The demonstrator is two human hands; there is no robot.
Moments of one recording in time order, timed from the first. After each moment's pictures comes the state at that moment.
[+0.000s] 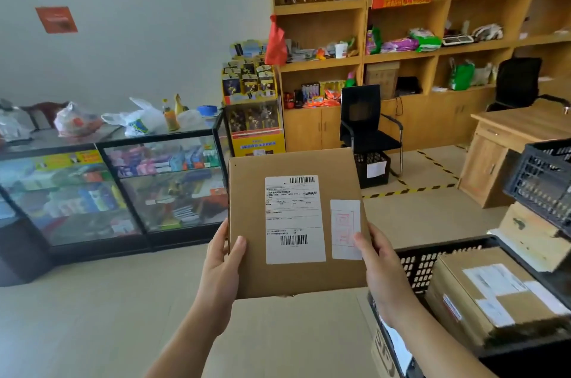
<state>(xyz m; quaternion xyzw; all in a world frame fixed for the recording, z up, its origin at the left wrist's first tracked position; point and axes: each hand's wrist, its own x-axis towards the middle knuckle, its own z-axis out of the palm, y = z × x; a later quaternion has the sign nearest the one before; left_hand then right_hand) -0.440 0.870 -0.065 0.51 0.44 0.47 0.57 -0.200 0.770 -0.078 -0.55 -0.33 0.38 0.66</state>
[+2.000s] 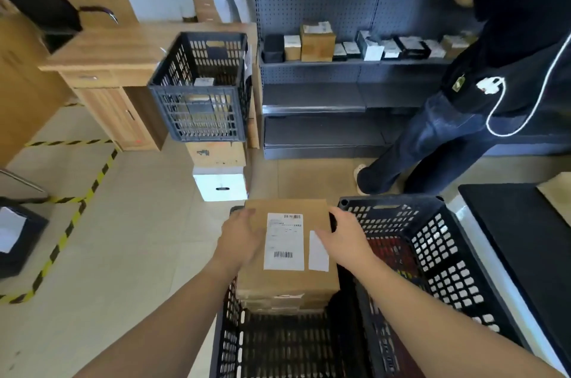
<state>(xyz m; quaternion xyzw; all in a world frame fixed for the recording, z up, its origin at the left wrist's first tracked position) 0.303 0.979 -0.227 0.93 -0.05 -0.17 0.33 0.233 0.756 -0.238 -0.88 0.23 0.08 0.40</state>
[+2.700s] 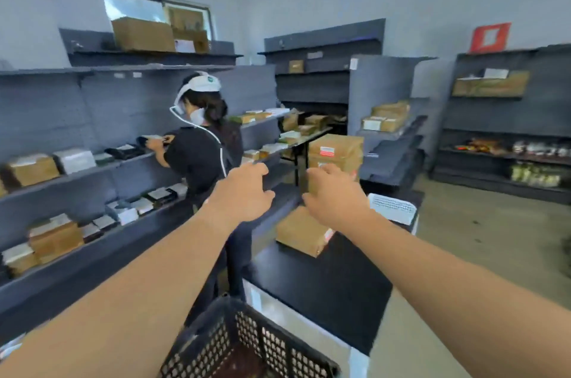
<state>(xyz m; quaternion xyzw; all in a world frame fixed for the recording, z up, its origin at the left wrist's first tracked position) 0.084 0.613 0.145 0.73 -0.65 0.05 0.20 -0.108 0.555 0.126 -0.85 0.48 -0.23 0.03</state>
